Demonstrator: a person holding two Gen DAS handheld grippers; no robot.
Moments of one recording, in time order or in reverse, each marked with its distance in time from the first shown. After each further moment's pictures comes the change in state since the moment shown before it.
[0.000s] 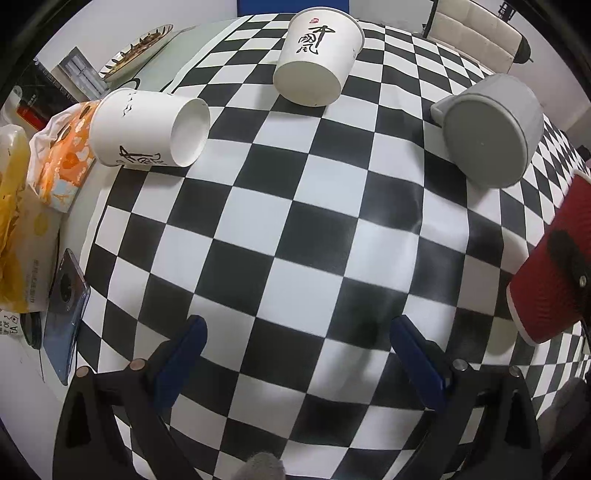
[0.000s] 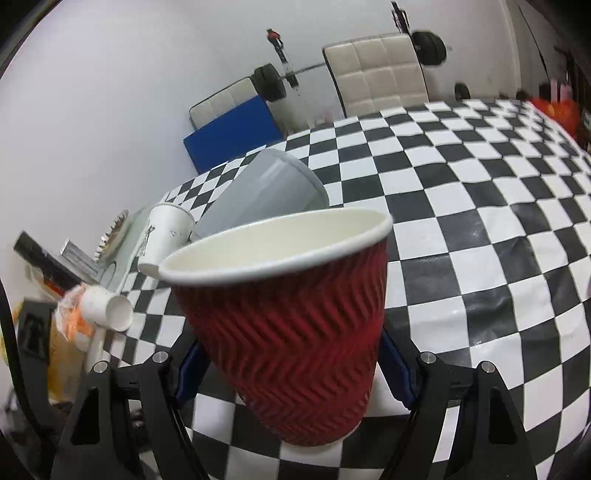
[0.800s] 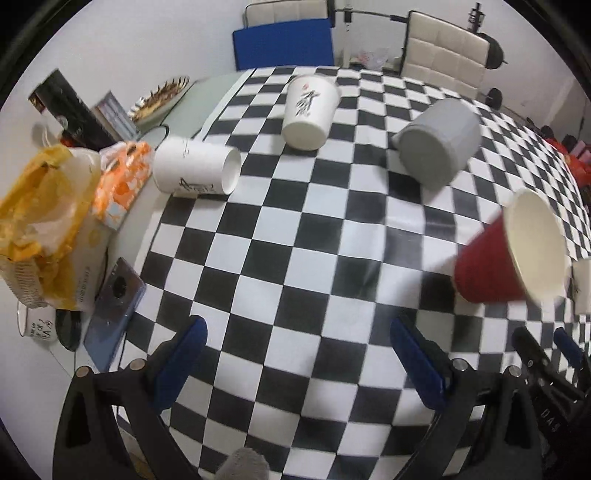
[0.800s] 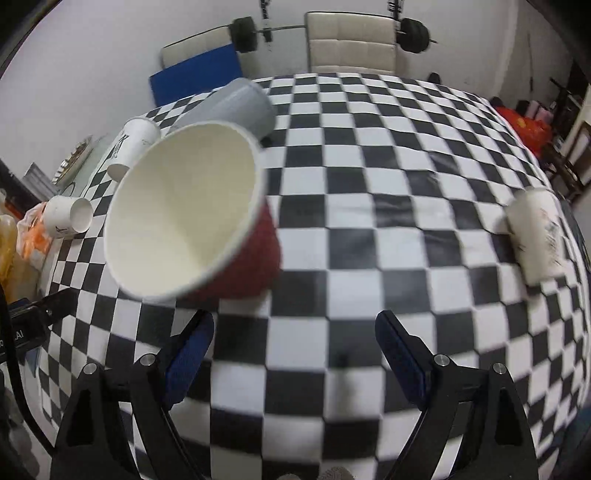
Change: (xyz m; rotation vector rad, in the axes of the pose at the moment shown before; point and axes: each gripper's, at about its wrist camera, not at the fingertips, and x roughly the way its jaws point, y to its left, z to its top) left arm -0.086 -0.005 -0.063 0.082 -0.167 0.024; right arm -0.082 -0.002 -0.061 -0.066 0.208 -0.283
